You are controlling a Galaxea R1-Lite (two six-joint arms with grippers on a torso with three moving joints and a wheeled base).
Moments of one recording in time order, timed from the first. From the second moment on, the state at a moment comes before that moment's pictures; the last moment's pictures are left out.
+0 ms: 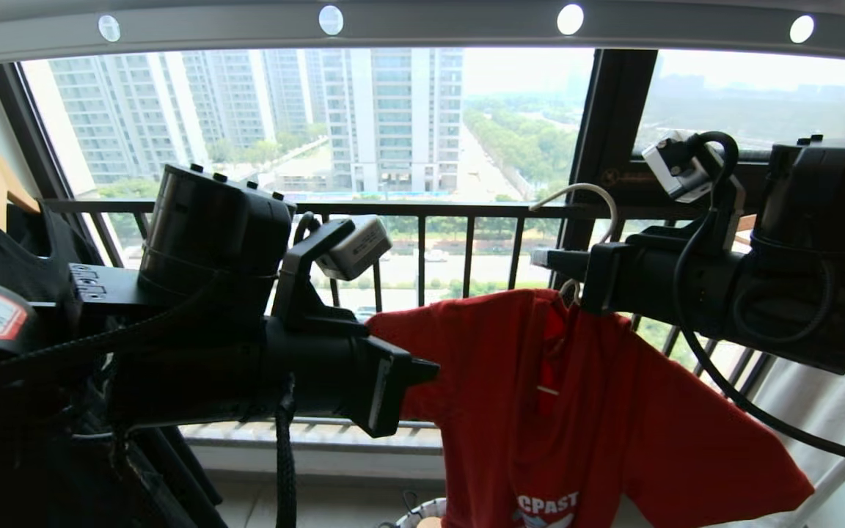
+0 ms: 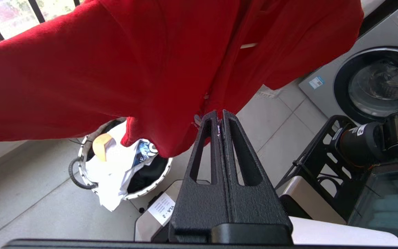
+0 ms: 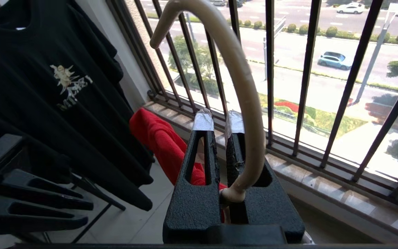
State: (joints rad) left arm -0.78 1.52 -1.05 -0.03 -0.22 -0.22; right arm 0.54 1.54 -0.96 -0.46 0.11 0.24
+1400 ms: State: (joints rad) left arm -1.00 1.70 -1.06 -0.22 0.42 -0.23; right arm 0.73 1.52 -0.98 -0.45 -0.05 0.32
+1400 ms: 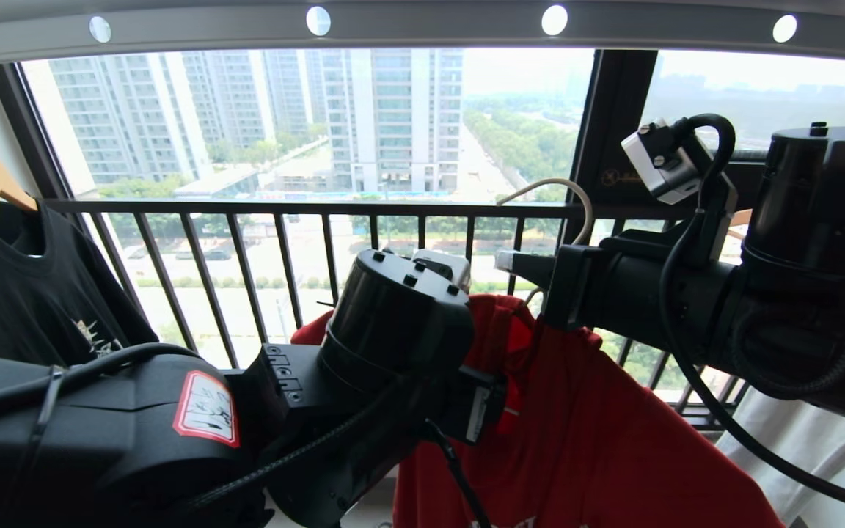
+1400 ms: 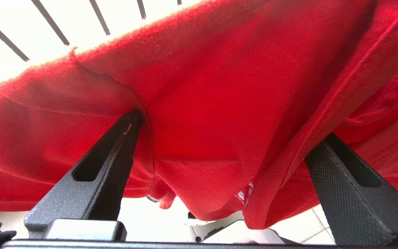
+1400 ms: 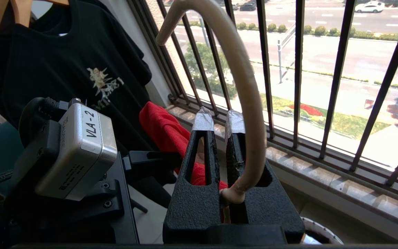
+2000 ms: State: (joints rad) left arm -0.98 1.70 -1.04 -0.28 0.48 -0.17; right arm 0.73 1.51 -0.98 -0.46 -0.07 0.32
